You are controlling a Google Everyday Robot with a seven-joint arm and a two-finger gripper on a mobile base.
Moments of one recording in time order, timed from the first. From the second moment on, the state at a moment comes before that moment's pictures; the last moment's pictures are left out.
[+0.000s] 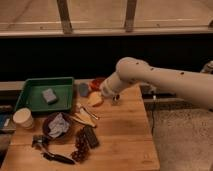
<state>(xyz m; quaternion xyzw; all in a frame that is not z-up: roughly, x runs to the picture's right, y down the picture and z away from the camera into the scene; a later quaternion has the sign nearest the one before) -0.066 0.057 0.689 -0.37 -0.16 0.42 0.81</state>
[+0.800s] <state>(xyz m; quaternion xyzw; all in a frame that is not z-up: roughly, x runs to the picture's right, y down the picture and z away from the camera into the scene) -0.186 0.075 0.678 -0.30 -0.16 0.31 0.89</state>
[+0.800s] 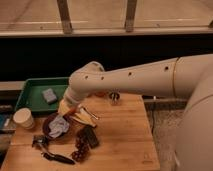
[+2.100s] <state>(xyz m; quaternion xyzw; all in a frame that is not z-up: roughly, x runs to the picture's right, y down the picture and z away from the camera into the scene) -0.234 0.065 0.683 -0.38 -0.17 0.27 0.87</state>
